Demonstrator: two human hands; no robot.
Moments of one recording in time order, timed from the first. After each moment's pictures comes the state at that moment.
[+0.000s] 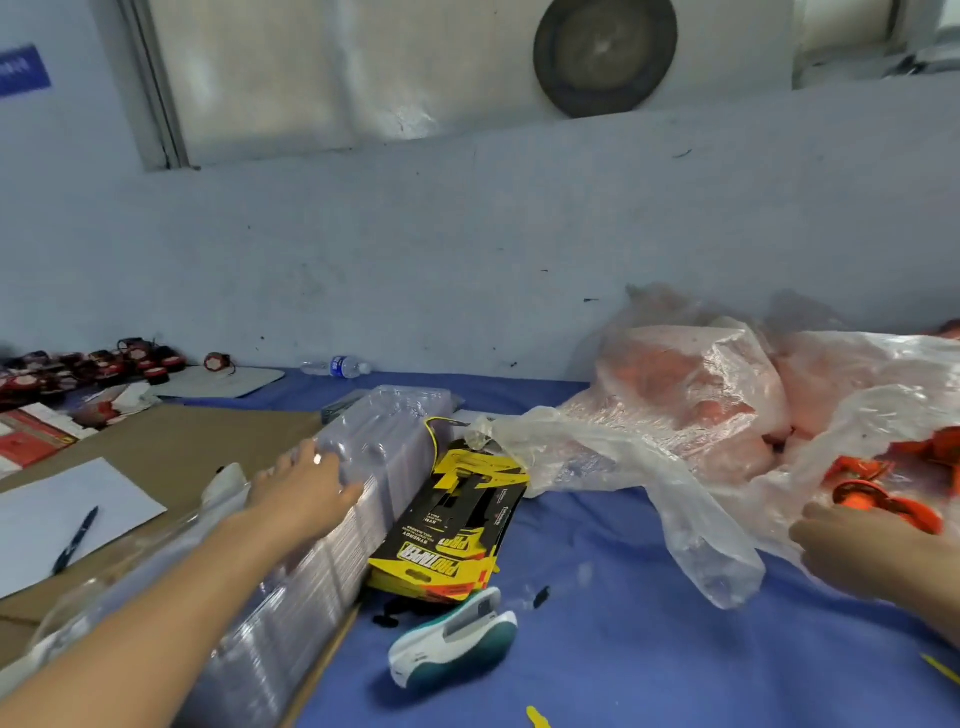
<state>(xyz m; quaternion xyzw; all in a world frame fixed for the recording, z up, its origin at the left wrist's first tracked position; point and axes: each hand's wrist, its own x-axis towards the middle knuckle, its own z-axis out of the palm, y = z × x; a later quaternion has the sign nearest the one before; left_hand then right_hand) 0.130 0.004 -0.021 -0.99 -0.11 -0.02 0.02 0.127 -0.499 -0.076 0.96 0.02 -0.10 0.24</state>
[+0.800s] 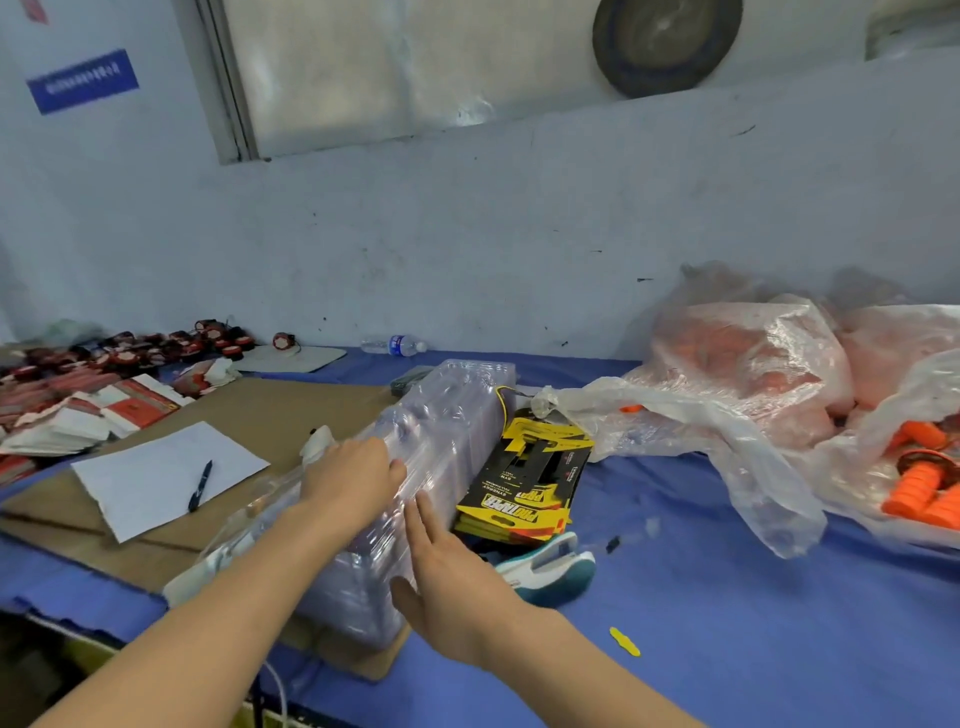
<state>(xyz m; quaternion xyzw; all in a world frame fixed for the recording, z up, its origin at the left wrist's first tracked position) 0.062 0.037 -0.013 -0.99 -0.10 -0.13 0.03 0.021 -0.104 -0.081 0.90 0.36 0.00 -0.26</state>
